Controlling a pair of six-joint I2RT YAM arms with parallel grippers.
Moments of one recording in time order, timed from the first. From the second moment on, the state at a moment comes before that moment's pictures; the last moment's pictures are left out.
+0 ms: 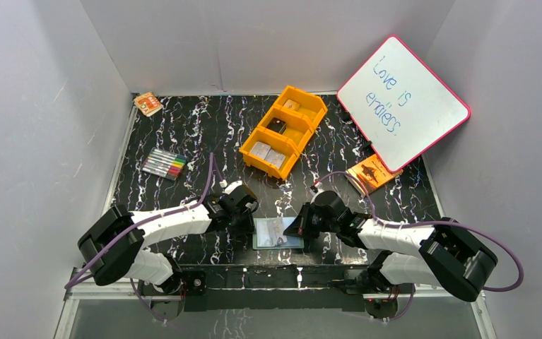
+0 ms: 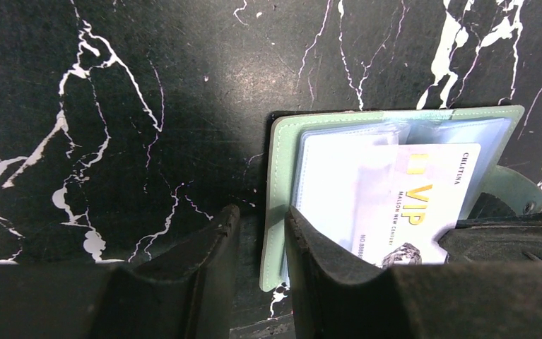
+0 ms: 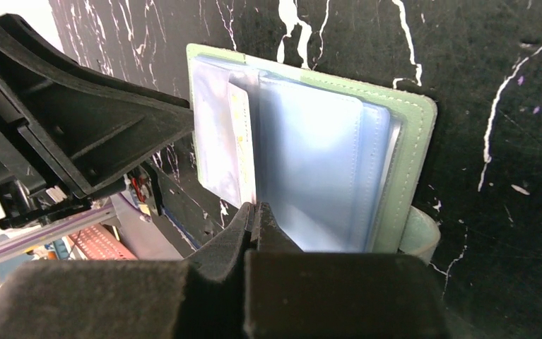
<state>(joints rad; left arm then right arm) -0.92 1.37 0.65 -0.41 -0.11 -1.03 0.86 1.20 0.31 0.20 -0.27 1.07</state>
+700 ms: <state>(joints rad) -0.91 1.36 0.63 -0.37 -0.08 -1.05 0.88 1.28 0.30 0.28 -0.27 1.11</state>
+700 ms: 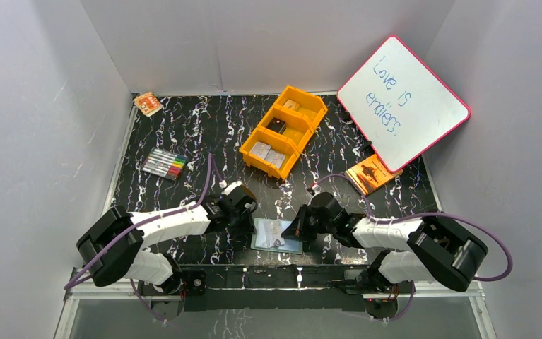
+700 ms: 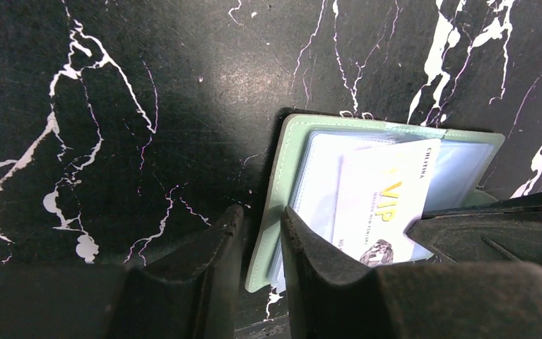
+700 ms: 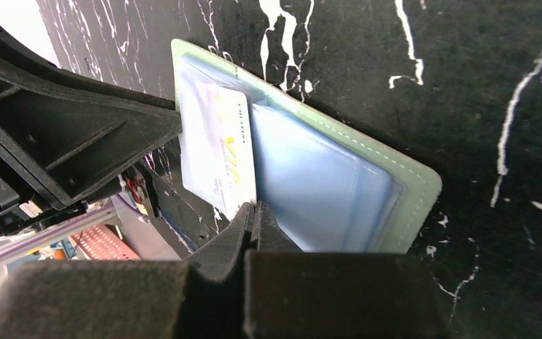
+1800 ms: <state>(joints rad) -0.91 1.32 0.58 -0.33 -0.08 -1.09 0.95 1.29 0.31 0.28 -0.15 1.23</state>
